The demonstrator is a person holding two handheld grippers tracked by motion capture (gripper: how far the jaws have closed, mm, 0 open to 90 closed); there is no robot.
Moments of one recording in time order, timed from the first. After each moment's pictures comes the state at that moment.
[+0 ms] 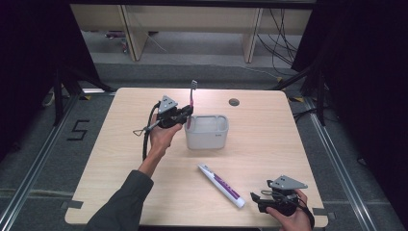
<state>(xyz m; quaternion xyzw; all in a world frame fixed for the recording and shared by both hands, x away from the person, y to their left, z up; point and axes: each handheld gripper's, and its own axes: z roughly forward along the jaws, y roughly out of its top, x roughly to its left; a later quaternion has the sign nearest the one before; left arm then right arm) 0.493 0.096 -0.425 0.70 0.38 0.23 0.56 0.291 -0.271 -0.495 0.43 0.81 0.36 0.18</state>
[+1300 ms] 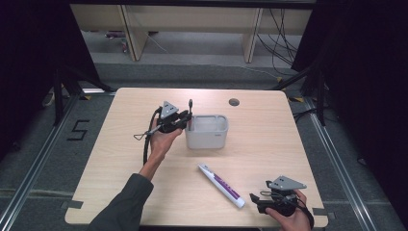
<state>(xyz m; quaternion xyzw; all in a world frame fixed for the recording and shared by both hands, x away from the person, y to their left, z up) 0.490 0.099 -0.443 0.71 0.39 0.24 0.53 0.290 -0.269 -0.496 0.43 0.81 0.36 0.17</state>
